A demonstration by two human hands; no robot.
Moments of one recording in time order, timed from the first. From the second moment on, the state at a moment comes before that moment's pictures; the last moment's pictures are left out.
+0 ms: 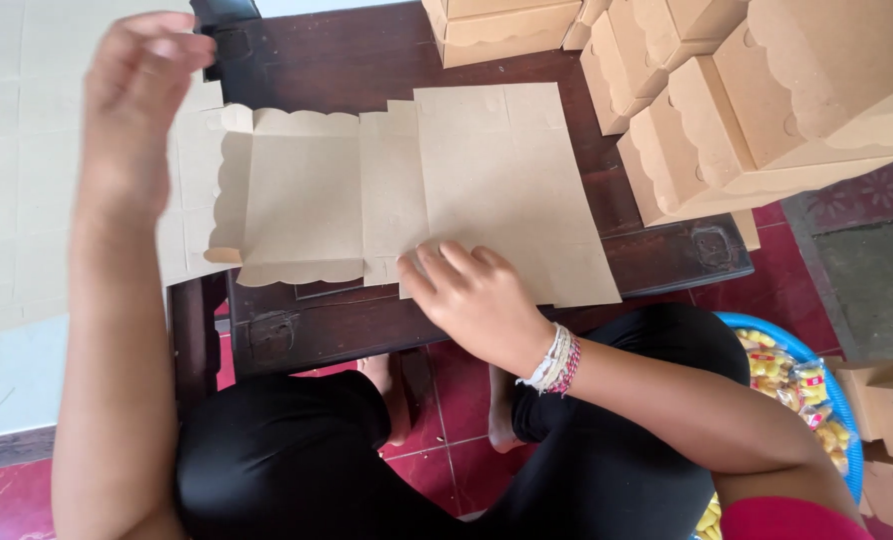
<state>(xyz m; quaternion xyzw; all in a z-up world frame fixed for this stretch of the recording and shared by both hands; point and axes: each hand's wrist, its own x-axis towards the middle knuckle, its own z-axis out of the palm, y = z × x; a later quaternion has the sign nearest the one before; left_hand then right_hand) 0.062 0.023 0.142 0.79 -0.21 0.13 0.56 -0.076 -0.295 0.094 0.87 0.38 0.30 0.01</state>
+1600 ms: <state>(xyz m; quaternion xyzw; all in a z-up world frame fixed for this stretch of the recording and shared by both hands) 0.023 -0.081 0.068 0.90 -0.34 -0.05 0.27 0.025 -0.330 0.099 0.88 0.44 -0.06 -0.18</state>
